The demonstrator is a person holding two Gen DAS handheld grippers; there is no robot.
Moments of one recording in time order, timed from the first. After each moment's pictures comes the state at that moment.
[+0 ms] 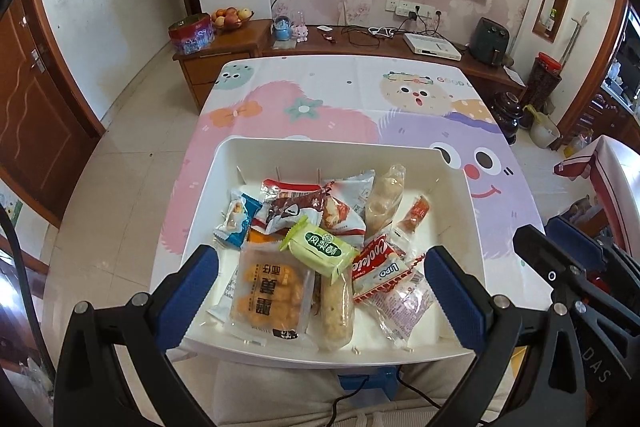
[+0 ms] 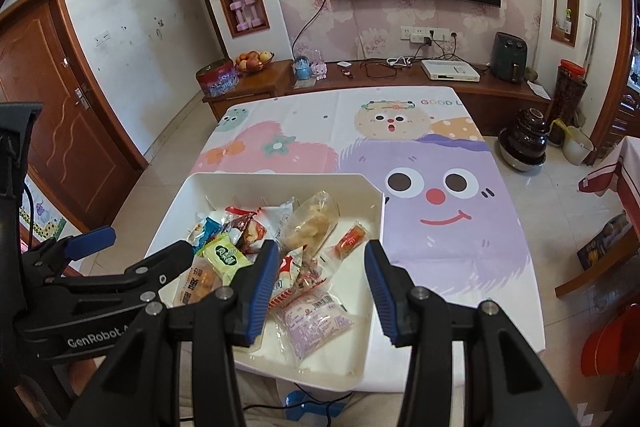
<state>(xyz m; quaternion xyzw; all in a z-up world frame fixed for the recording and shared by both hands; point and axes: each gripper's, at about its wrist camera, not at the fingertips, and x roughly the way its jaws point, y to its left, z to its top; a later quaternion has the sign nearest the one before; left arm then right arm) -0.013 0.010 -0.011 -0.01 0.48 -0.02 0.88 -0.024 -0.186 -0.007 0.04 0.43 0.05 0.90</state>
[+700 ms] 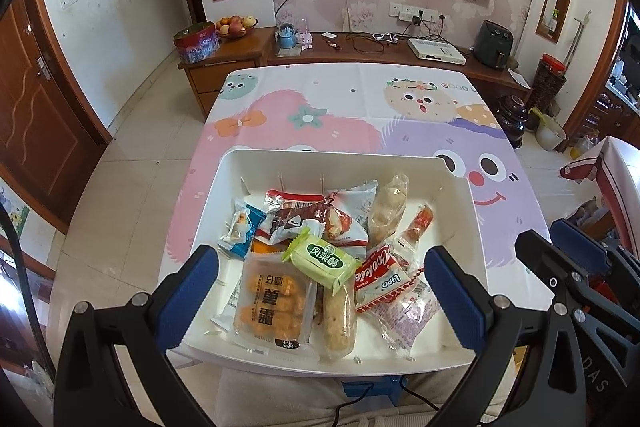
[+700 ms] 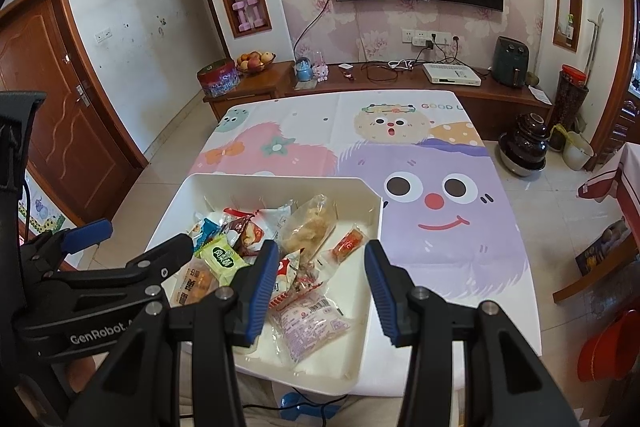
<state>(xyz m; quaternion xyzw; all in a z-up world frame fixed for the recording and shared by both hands) -0.012 0.008 -0.007 0.00 0.47 -0.01 0.88 -0.024 -0.185 -0.006 0.03 0.42 0.05 0.90</state>
